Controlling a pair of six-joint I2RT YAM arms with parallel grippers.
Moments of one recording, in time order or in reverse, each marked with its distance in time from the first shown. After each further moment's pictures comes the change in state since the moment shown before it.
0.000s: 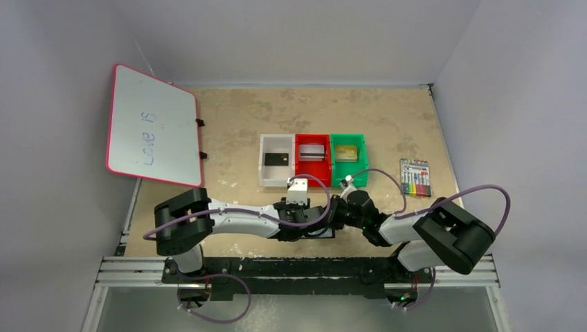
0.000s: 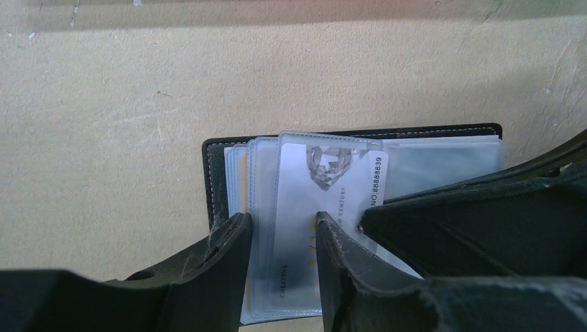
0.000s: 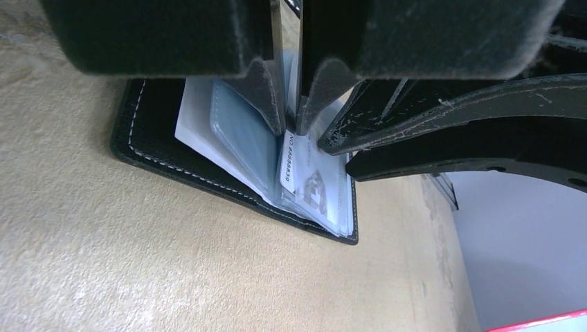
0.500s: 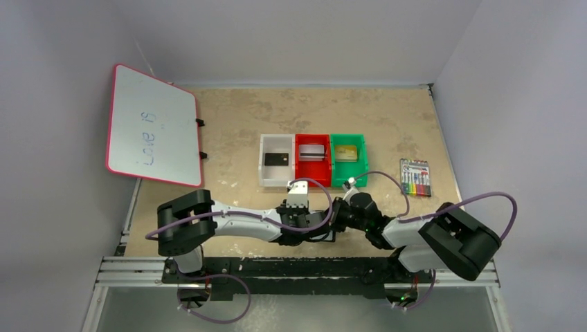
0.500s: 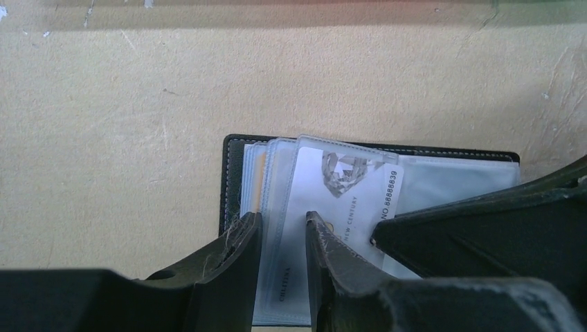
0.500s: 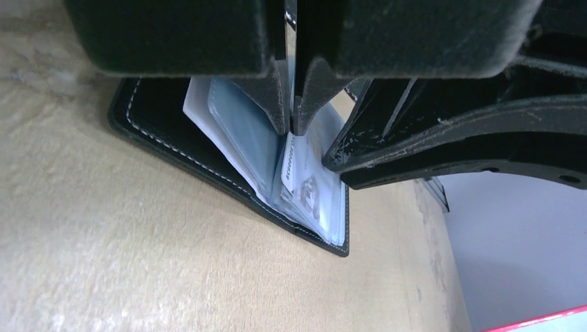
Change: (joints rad) left arm -0.036 0.021 0.006 -0.033 -0.067 -0.041; right arm -0.007 -0.036 -0.028 -0.001 -0.013 0.031
